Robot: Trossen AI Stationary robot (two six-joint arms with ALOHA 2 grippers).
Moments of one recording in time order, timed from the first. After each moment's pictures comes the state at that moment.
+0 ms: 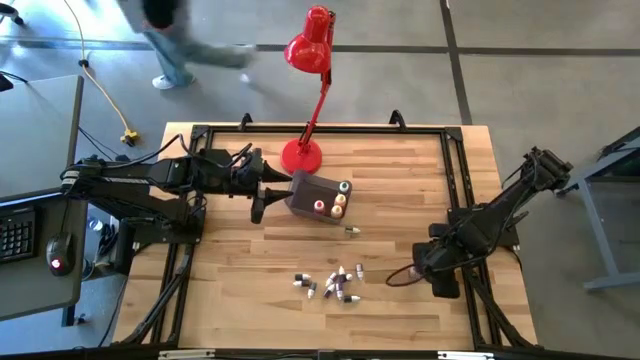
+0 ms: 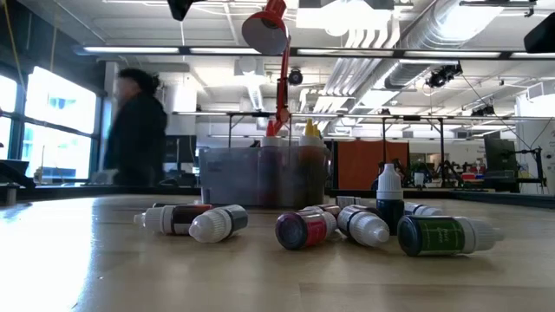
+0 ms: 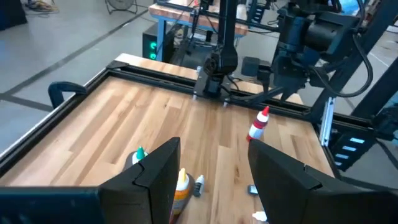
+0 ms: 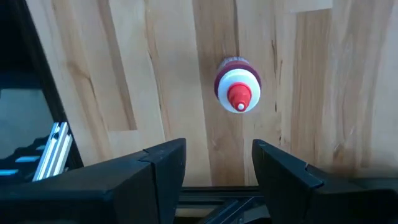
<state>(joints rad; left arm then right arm) -0.02 0.99 0.99 -0.24 -0.11 -0.21 0.67 1.28 1.04 -1.20 -0.11 0.80</state>
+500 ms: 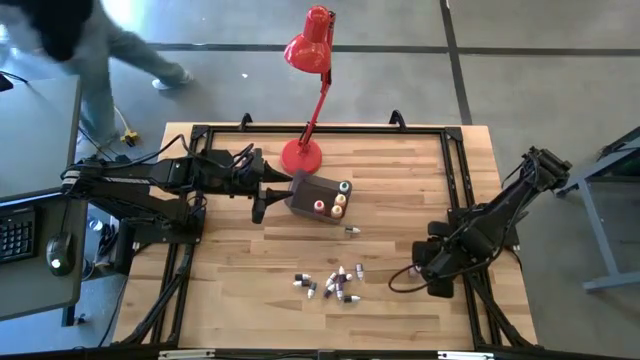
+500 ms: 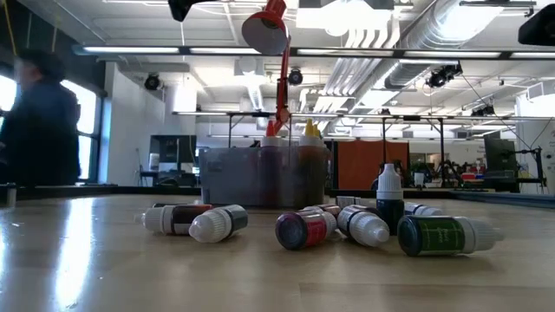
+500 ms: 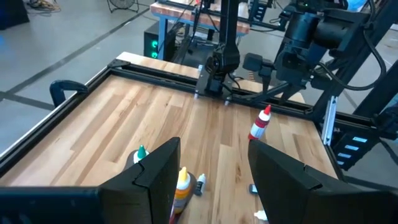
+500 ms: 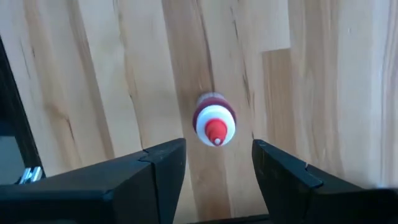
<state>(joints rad) -0.02 0.99 0.99 -0.24 -0.12 -0.21 0.72 1.28 1.04 -1.18 0.09 0.88</state>
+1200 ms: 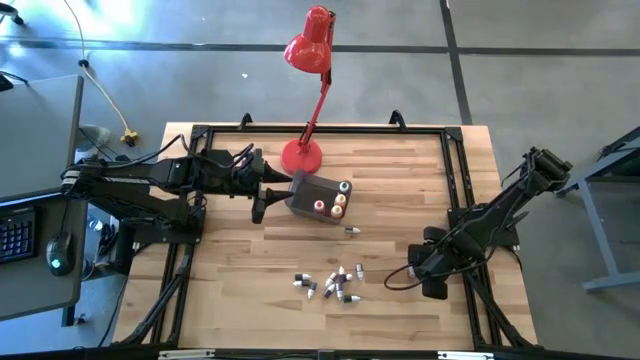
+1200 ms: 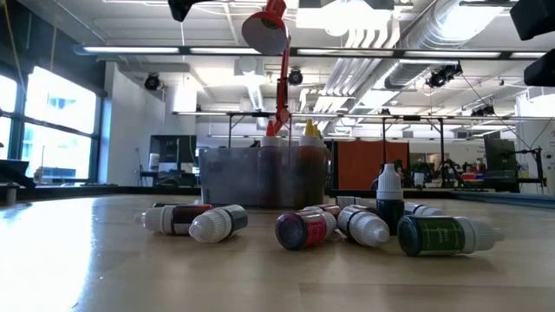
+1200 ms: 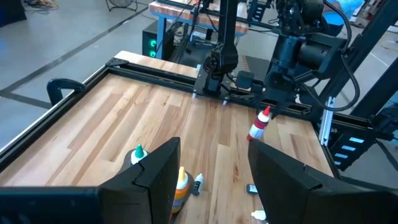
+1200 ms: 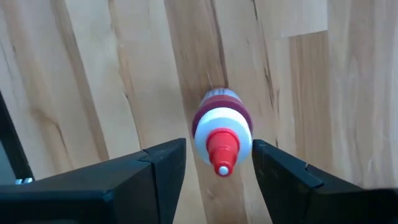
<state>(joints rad) -0.02 0.99 0.99 -0.24 -0.12 -0.22 0.69 1.28 0.87 -0.97 0.02 0.89</state>
